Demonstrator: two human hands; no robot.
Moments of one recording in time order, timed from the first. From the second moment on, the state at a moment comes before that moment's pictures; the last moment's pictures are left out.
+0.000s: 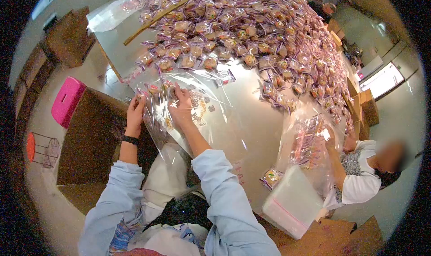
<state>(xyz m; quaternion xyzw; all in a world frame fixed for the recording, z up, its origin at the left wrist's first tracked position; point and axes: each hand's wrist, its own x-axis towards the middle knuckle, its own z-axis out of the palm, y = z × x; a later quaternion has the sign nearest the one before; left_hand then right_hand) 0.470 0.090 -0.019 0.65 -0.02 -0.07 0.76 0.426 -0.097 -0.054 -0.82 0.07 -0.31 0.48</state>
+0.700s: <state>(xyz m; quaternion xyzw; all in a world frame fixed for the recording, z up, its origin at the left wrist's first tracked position) 0.220 0.056 0.061 0.91 -0.34 -0.10 0.23 0.355 -0.113 -0.028 -0.81 0.07 -0.24 0.53</state>
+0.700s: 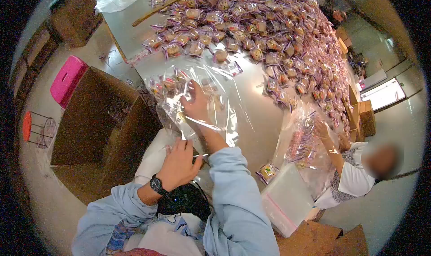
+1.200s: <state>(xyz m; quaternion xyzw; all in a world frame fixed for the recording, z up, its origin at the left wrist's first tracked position) 0.223 -0.020 -0.016 0.90 -0.33 0.11 0.25 0.309 -0.155 -0.039 -0.84 0.17 -0.22 0.46</state>
